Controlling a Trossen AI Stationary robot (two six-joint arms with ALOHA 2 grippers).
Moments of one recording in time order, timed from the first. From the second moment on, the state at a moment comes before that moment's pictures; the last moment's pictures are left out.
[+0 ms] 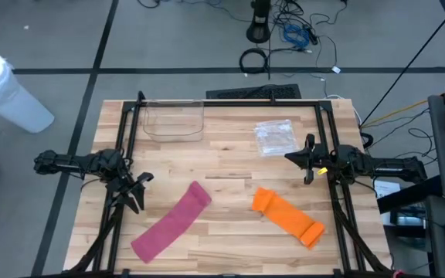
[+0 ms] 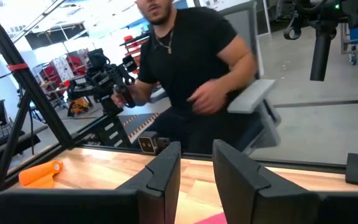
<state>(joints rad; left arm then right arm) -0.10 0.03 0.04 -0.04 0.93 0.37 -0.05 0.03 0.02 0.03 0.12 0.15</state>
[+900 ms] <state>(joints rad) -0.10 0.03 0.04 0.08 0.94 0.39 -0.01 0.20 0.01 0.09 0.01 0.42</state>
